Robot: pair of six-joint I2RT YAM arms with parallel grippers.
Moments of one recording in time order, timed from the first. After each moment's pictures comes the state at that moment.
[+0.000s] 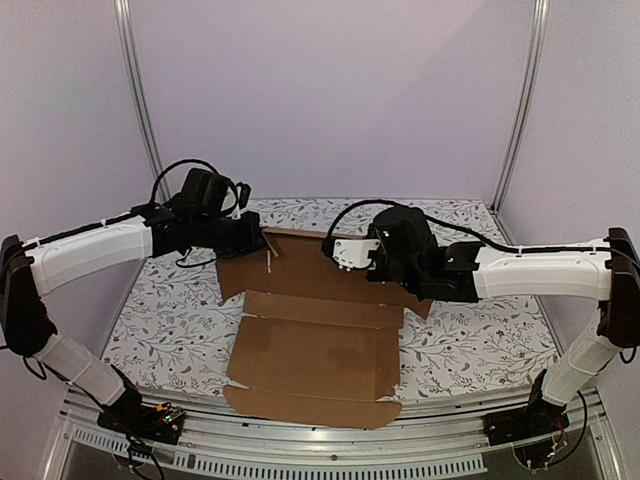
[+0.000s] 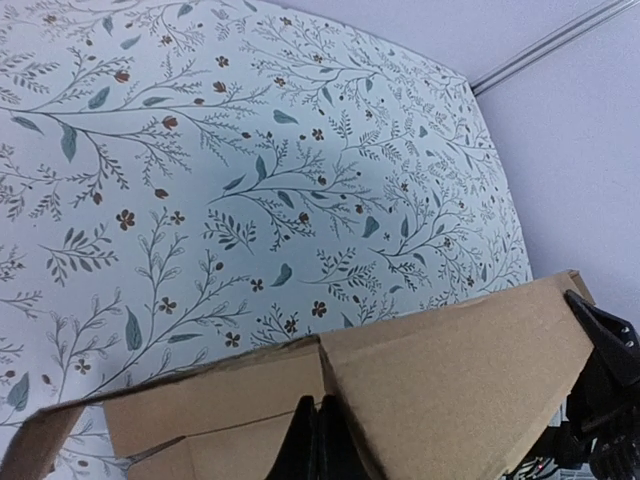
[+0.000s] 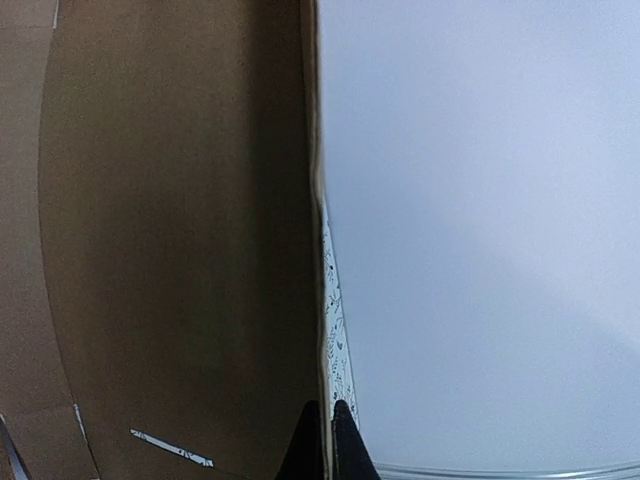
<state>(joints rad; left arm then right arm) -0.62 1.45 1.13 -0.34 0.11 -0.66 1.01 1.59 1.12 0.01 0.62 -1.04</state>
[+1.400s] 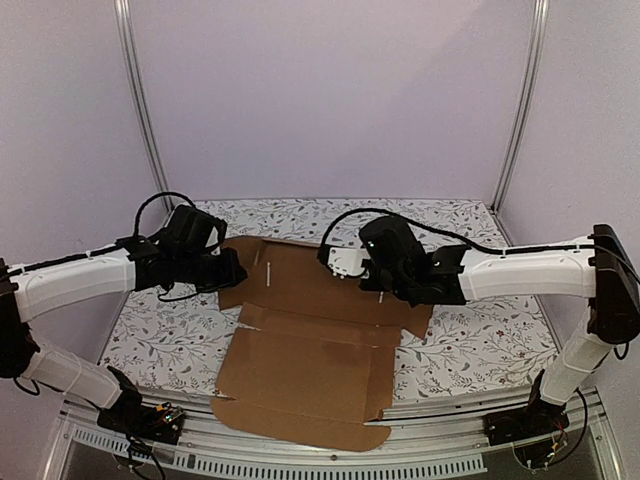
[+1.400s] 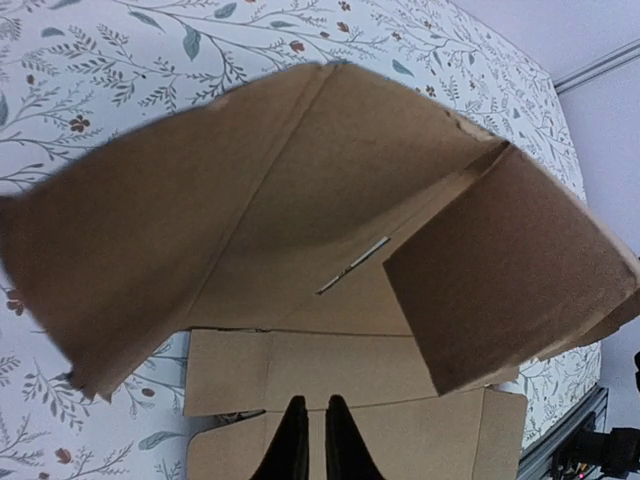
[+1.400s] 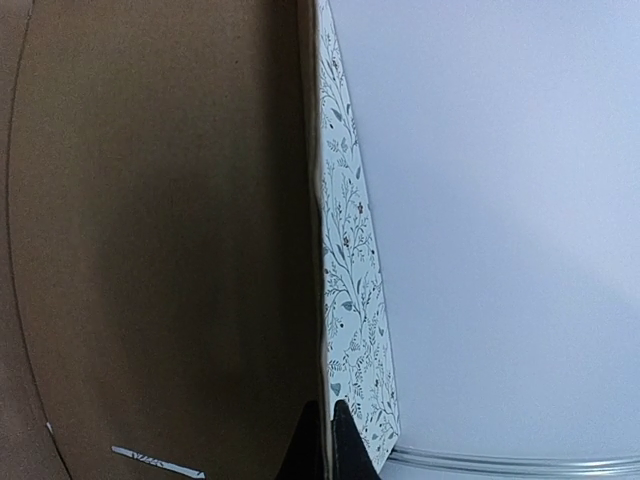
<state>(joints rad) -0.62 1.31 0.87 -0.34 0.00 -0.72 1.02 1.66 1.13 -0.04 0.64 -0.91</state>
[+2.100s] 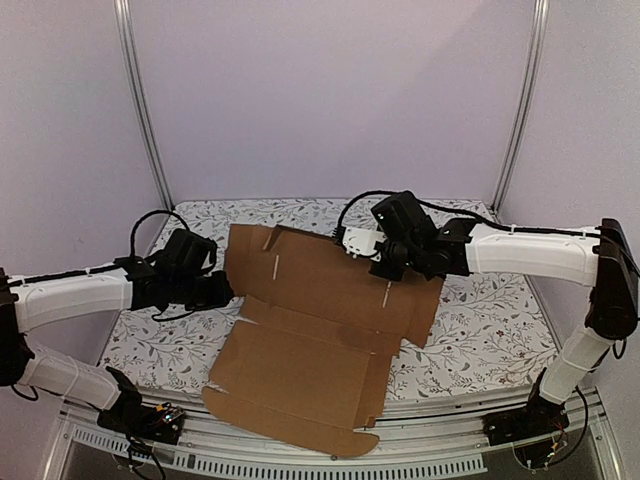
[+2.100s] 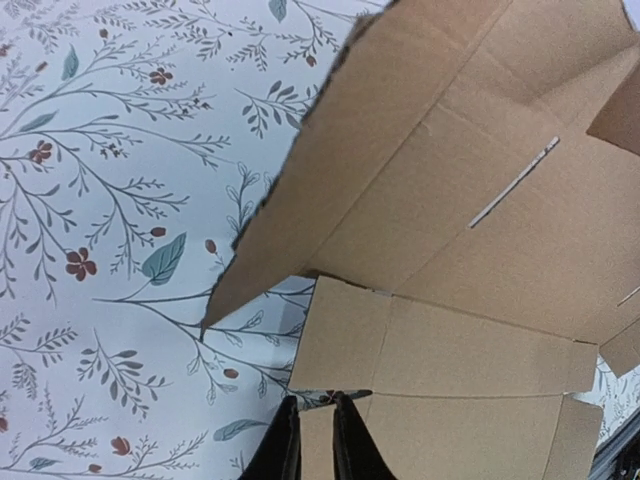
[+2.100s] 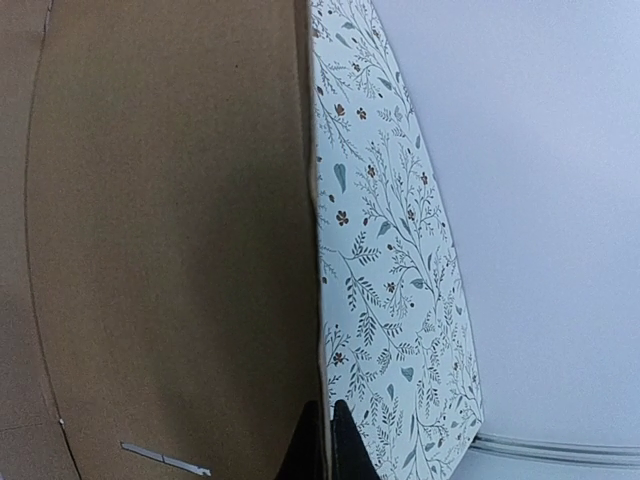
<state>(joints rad) -0.62 1.23 0.70 -0.34 -0.11 -0.68 0.89 1.67 1.25 -0.29 0.43 -0.73</state>
